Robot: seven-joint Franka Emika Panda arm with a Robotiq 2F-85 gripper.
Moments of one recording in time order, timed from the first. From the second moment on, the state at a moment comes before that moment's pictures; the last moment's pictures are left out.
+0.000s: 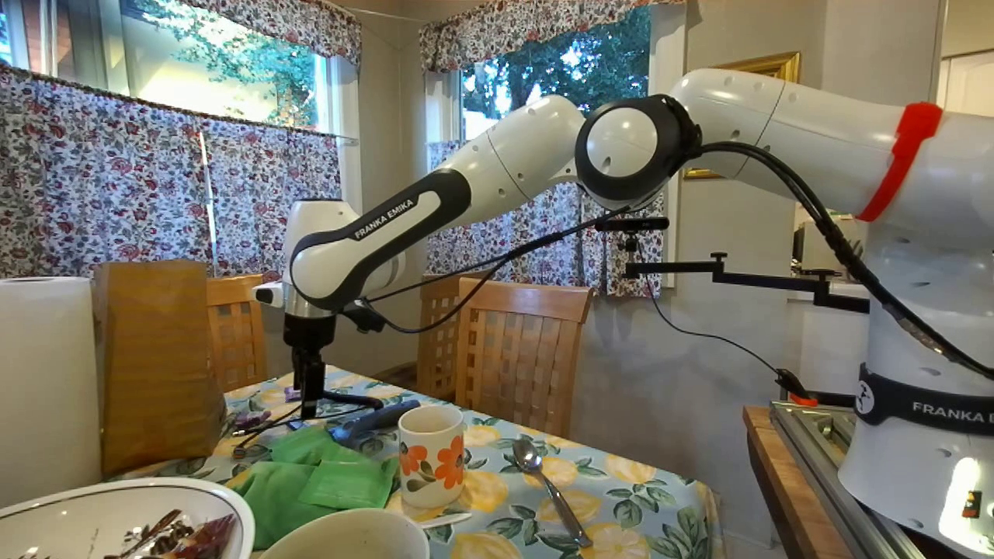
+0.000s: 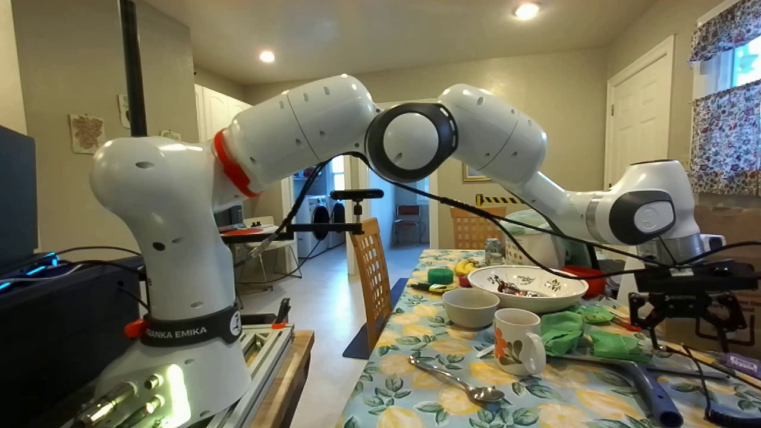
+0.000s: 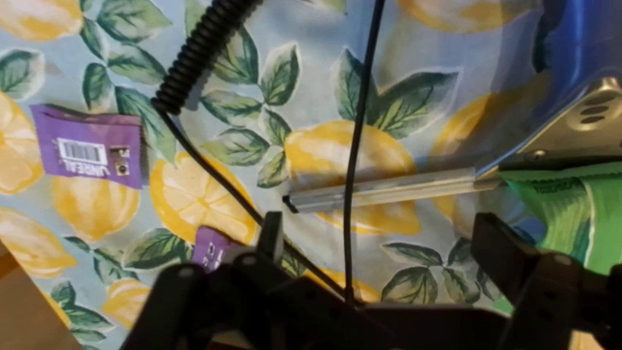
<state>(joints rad) -0.01 1.18 0.07 -0.92 -0.19 2.32 -0.82</state>
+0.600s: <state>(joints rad) -0.03 1.22 0.12 -0.88 -0.17 2.30 -0.92</state>
